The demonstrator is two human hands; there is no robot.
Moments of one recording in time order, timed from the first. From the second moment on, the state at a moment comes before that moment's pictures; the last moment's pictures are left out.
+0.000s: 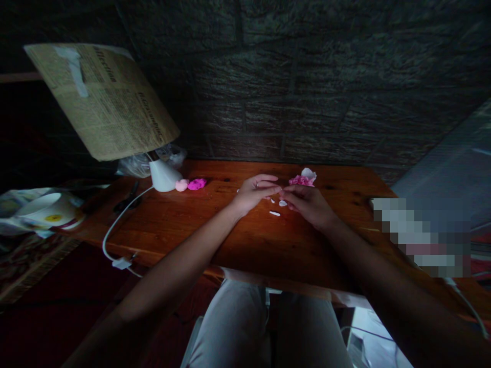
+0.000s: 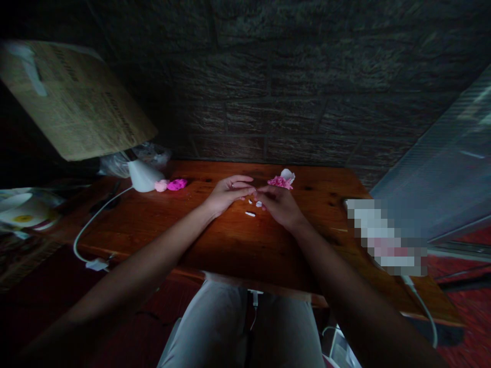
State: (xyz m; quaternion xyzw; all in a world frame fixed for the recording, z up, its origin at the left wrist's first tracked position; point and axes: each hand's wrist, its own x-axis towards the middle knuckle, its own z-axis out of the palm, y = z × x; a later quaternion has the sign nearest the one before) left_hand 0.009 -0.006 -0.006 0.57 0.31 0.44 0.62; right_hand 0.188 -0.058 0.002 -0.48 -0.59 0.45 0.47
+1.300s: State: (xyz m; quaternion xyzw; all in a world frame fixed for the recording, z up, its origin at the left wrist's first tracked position) left_hand 0.012 -0.006 -0.011 0.56 0.30 0.44 0.63; right_hand 0.191 -0.054 -0.001 -0.52 -0.56 0.41 0.50
